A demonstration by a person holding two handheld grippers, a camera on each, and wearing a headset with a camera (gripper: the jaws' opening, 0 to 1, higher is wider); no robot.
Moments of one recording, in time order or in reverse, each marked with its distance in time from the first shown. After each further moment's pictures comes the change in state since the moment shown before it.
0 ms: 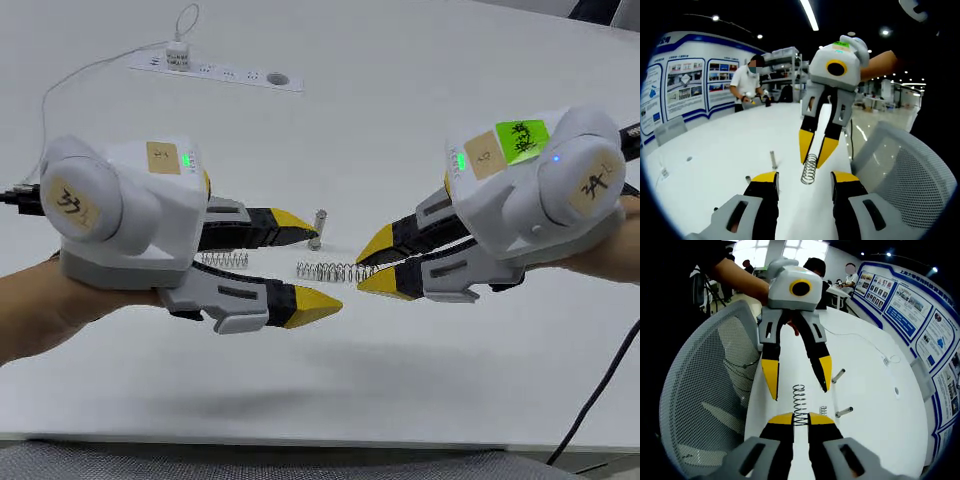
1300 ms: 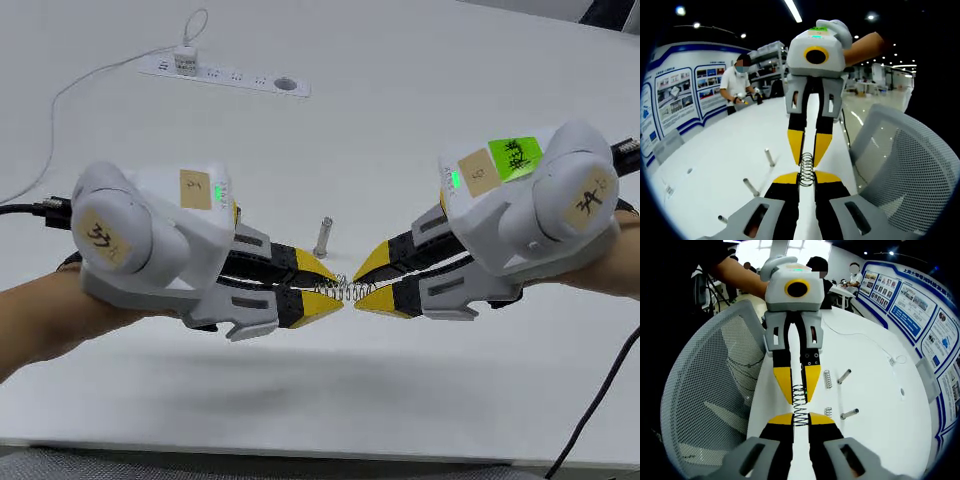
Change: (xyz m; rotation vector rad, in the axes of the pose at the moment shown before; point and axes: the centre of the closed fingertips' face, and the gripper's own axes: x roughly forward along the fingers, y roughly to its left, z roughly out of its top) left arm 0.006 -0.008 -0.010 0.133 0.077 -0.043; right arm 0.006 0.005 0.000 -0.003 0.000 0.051
